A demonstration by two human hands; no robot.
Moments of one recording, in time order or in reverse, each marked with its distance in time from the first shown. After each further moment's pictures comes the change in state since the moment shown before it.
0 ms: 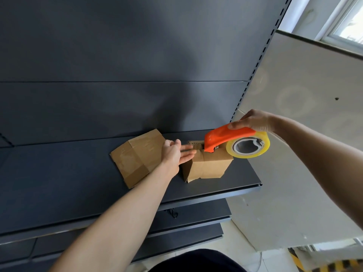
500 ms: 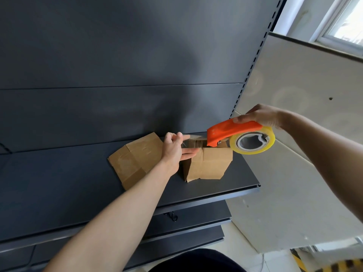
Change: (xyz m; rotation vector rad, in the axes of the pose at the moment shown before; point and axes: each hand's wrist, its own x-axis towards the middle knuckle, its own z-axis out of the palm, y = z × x) left_hand -0.003 0.011 0.012 0.100 -0.140 0.169; right_hand -0.010 0.012 -0.022 0.130 0.039 0.000
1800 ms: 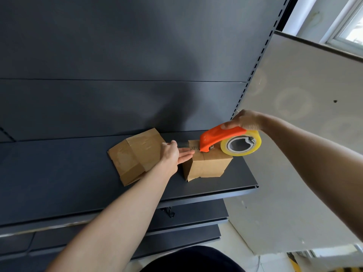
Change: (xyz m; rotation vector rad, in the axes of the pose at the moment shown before) left_hand -0.002 -0.015 0.003 -0.138 0.220 -0.259; right_hand 0.024 -0.009 0.027 -0.189 -0.086 -0.051
